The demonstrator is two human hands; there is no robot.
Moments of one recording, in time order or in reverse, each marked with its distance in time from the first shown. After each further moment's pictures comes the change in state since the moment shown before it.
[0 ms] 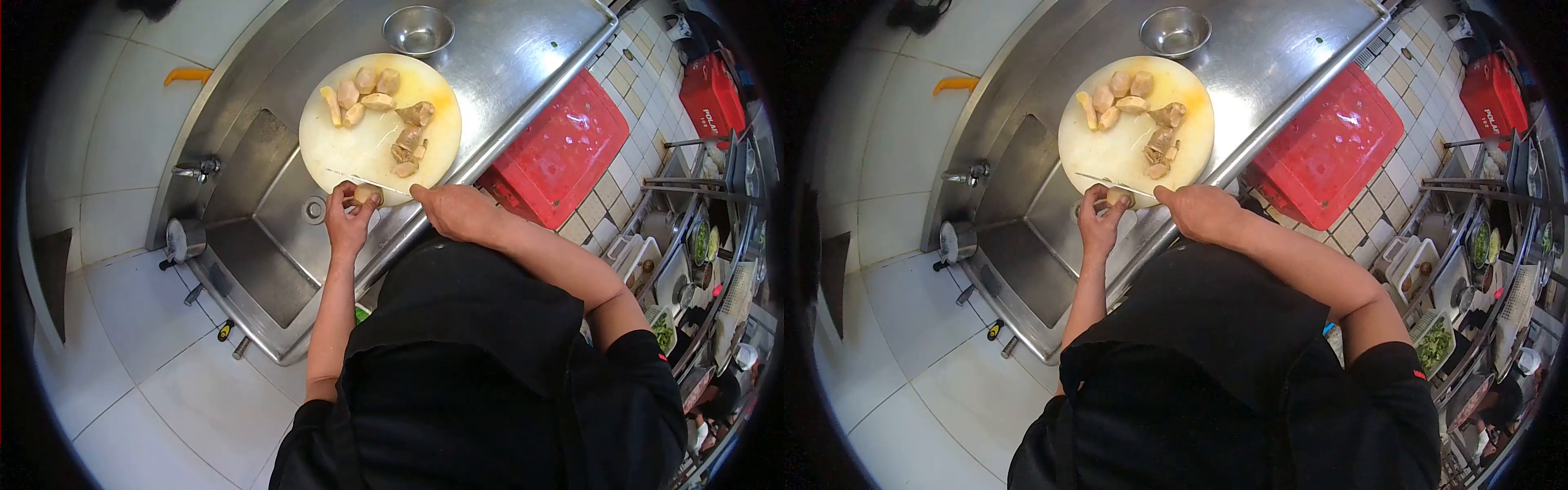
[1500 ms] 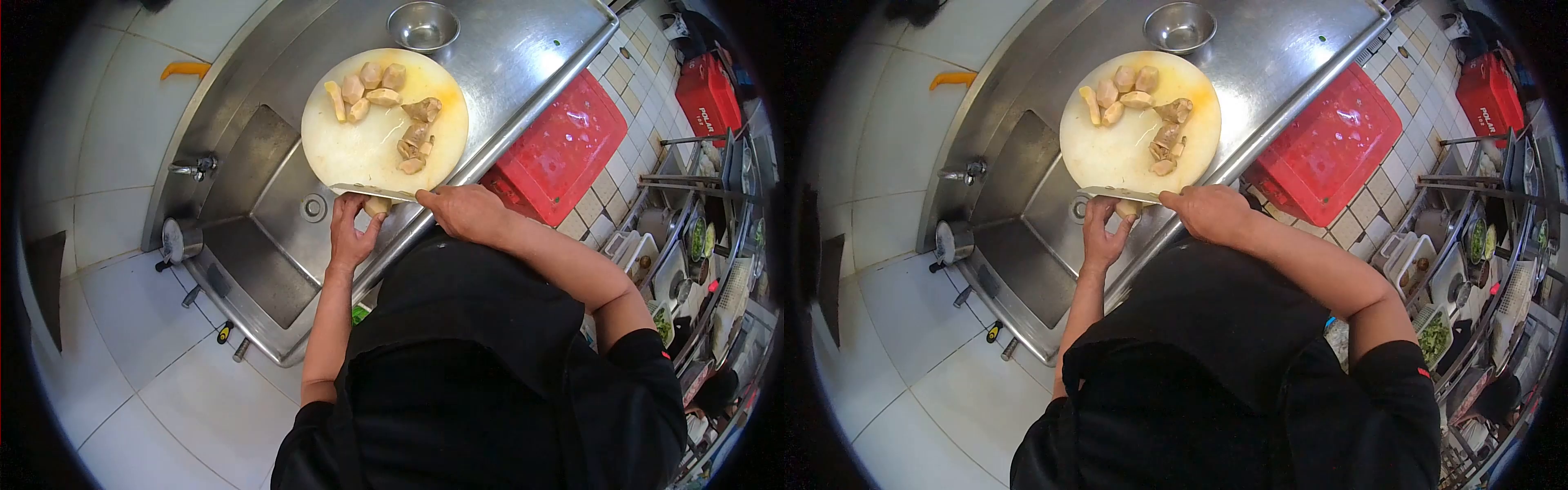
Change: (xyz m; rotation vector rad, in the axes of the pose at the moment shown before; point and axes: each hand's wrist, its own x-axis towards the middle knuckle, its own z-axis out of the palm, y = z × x) left_hand -0.011 -0.038 -0.018 0.125 -0.125 0.375; right_hand -0.005 -0.003 0.007 -0.073 0.069 -0.059
